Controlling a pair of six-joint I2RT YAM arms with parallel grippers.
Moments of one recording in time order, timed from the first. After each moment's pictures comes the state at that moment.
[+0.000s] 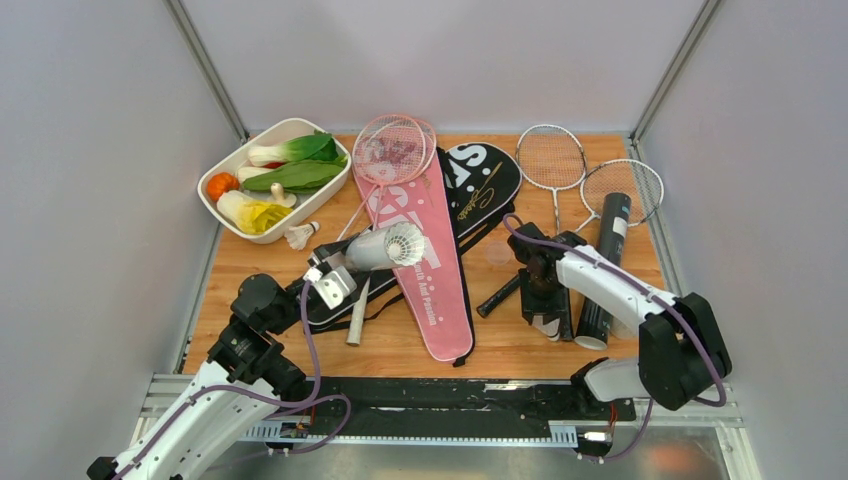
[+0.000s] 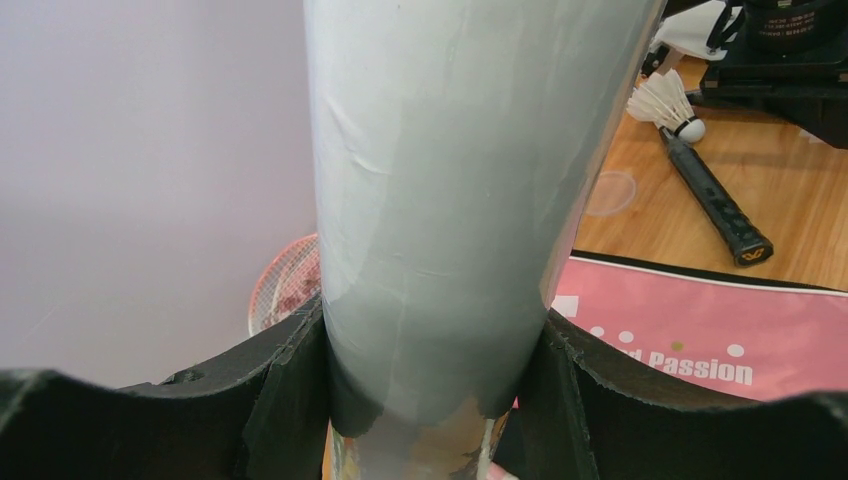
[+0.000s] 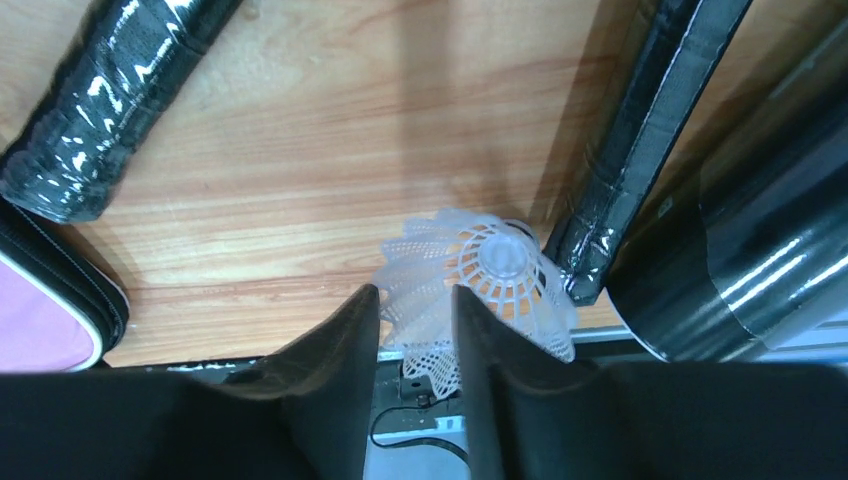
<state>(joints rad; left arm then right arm) -0.62 0.42 0.50 0.01 0.29 0.50 0.50 1.37 0.88 -1.02 0.11 0.50</state>
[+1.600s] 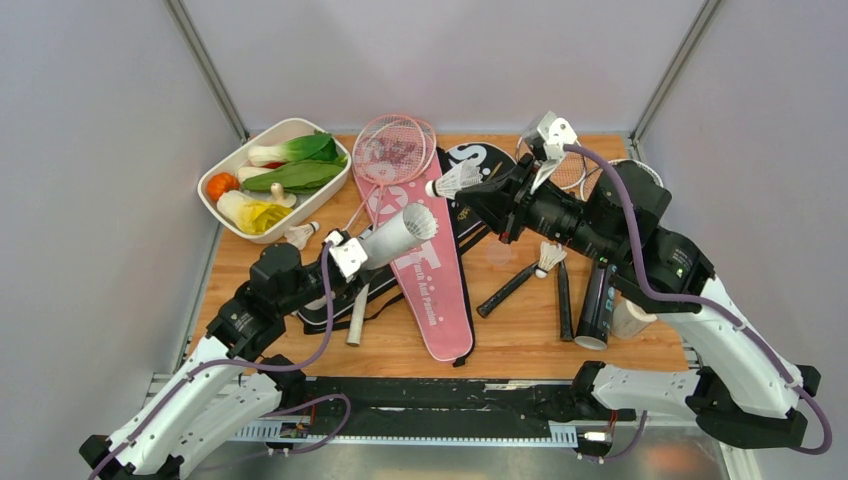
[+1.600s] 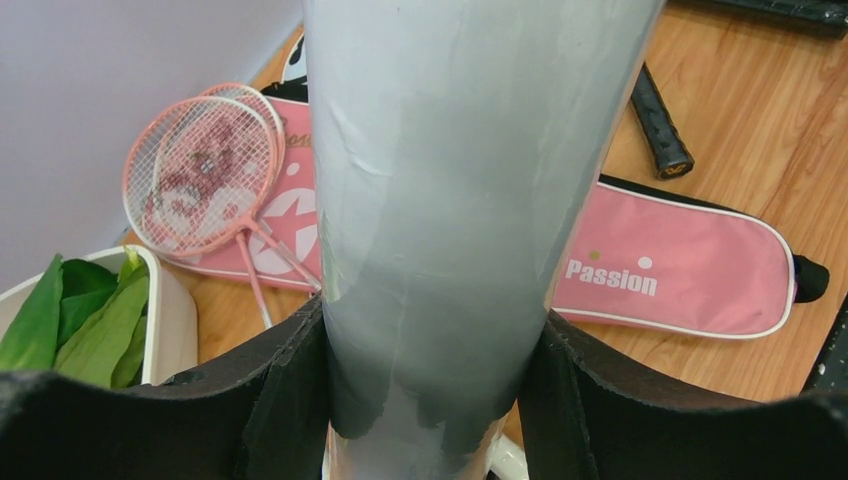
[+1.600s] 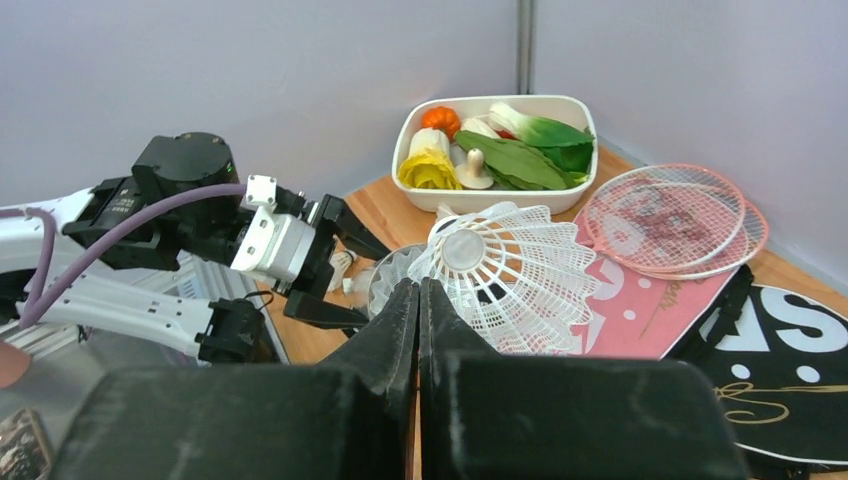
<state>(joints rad) -0.63 0.62 0.71 -0.34 0.24 0.38 0.94 1.08 1.63 -0.53 -0.04 0.15</state>
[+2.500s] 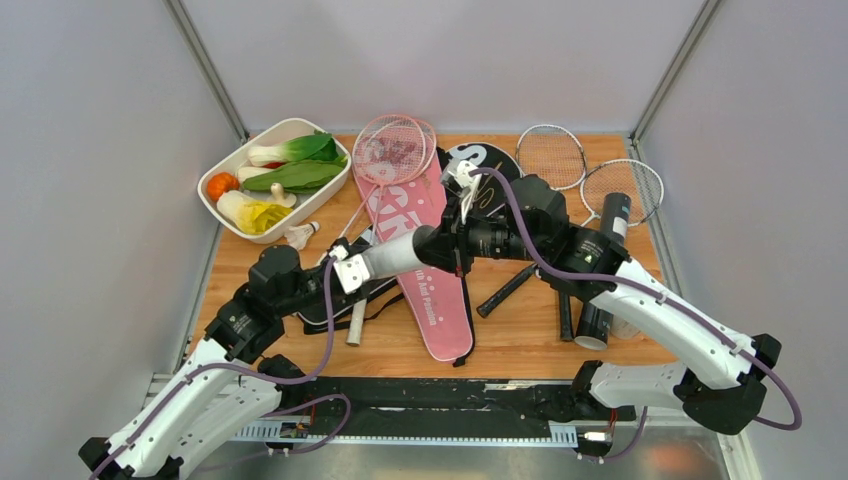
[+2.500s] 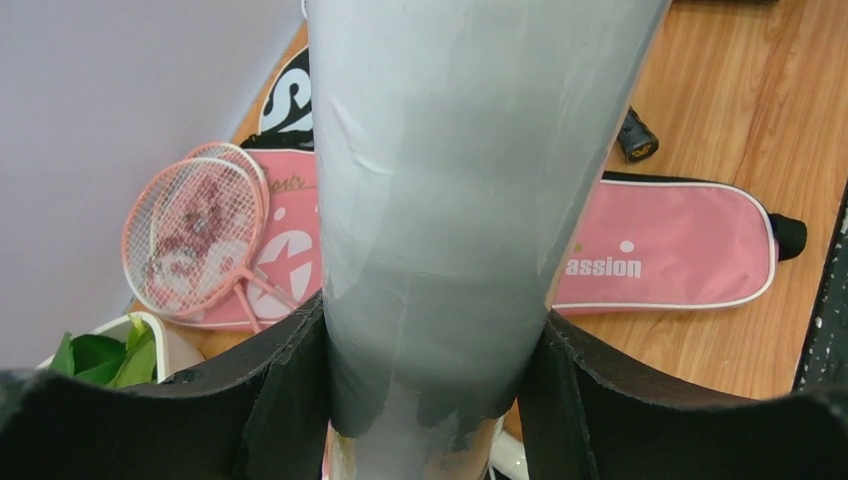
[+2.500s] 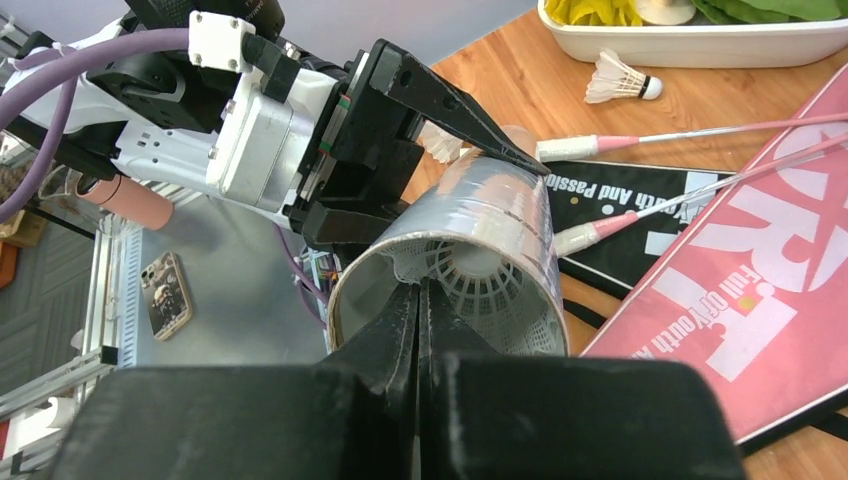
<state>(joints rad) -0.63 0.60 0.71 -0.36 0.36 0.50 0.95 1.18 1.39 -0.44 -0.38 0.27</state>
